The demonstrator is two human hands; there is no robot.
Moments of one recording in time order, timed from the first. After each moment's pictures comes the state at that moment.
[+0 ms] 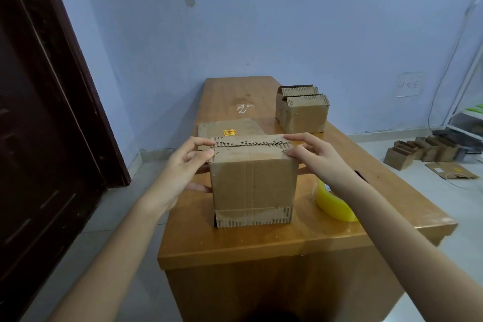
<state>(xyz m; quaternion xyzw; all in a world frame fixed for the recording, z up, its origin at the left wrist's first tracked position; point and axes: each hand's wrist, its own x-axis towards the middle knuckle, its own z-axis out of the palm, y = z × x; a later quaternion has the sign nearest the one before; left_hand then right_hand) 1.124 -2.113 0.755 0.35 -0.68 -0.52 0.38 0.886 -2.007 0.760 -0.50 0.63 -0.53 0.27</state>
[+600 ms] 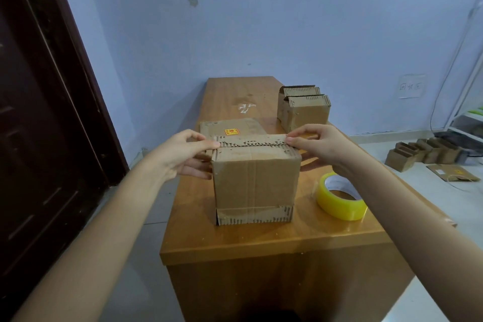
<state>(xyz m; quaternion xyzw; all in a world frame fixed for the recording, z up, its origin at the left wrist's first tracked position) 1.121 -2.126 0.794 0.45 -0.64 -0.56 0.26 0.878 -2.014 0.790 -0.46 0.68 -0.48 0.29</state>
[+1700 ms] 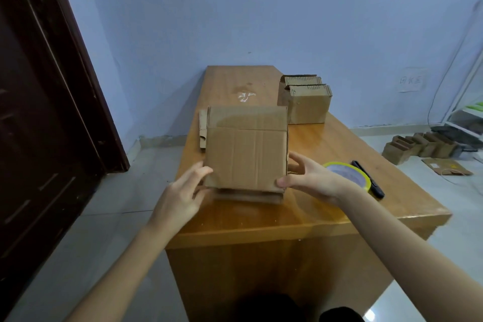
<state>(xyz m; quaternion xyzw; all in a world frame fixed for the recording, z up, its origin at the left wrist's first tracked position) 1.150 -2.119 0.656 0.25 -0.89 -0.03 0.39 0.879 -2.014 0.708 -0.51 0.57 -0.43 0.48</state>
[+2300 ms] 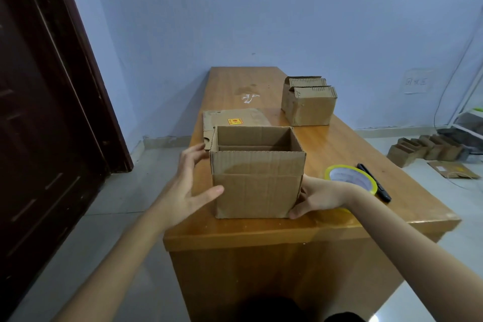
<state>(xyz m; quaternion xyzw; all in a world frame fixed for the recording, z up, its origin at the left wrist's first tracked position) 1.155 -2.112 0.692 0.28 -0.84 -0.32 0.32 0.865 -2.017 0.703 -0.65 0.64 -0.12 0.39</state>
